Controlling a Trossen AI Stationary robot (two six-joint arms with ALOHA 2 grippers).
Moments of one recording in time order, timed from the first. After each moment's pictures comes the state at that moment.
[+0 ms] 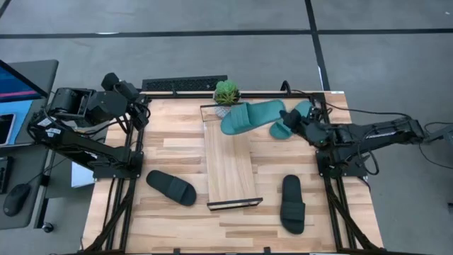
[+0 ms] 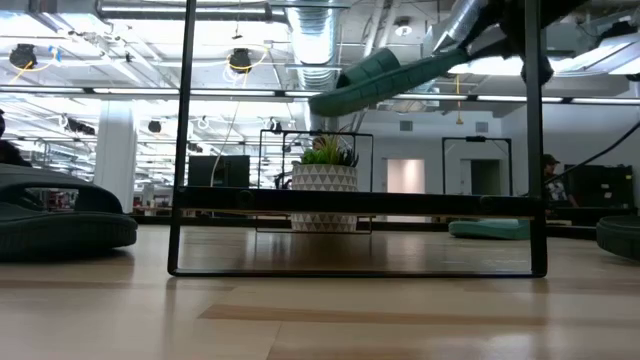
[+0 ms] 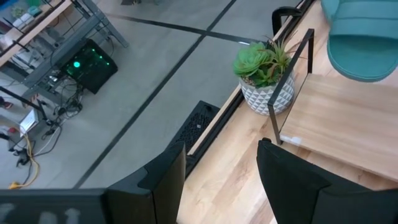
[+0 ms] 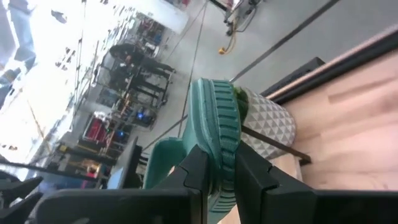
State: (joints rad) left arm -0.01 1.04 1.70 -1.48 -0.76 -0.23; right arm 0.13 0.83 0.70 -0.29 0.94 1.39
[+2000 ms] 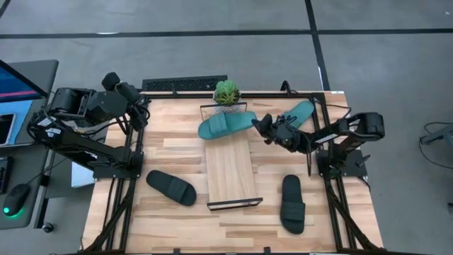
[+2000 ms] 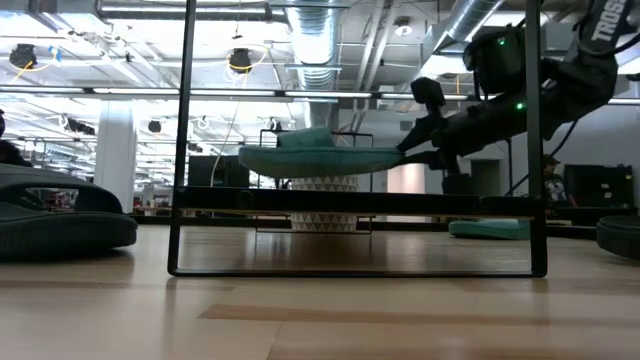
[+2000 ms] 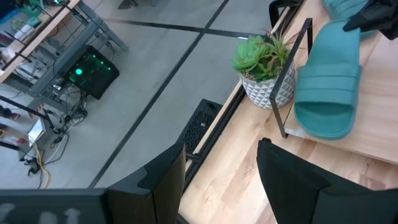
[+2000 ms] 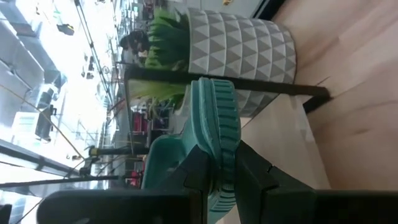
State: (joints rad) left arm -0.01 1.04 1.70 -1.49 -0.76 -0.17; right arm -0.18 1.55 0.37 0.94 0.49 1.54
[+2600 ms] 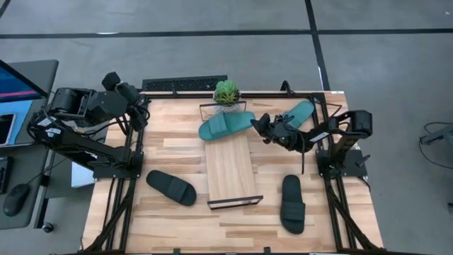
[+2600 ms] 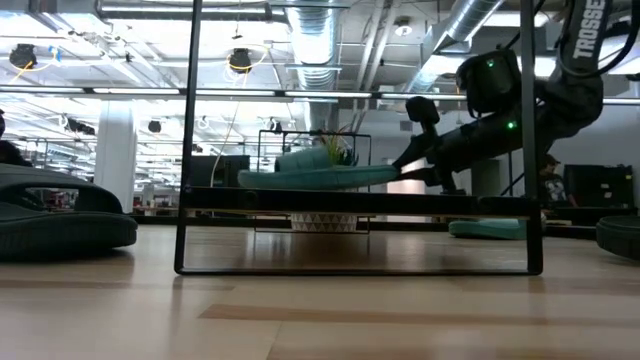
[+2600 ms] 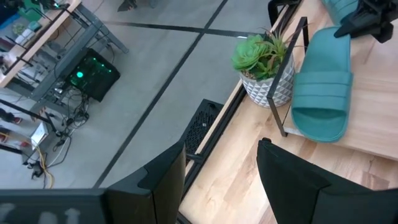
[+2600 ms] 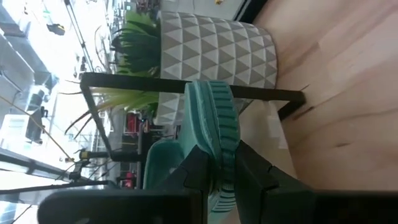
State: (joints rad) left arm -0.01 1.04 1.70 -1.49 -0.76 -0.15; right arm -0.24 1.68 0.37 1.04 0.44 1.54
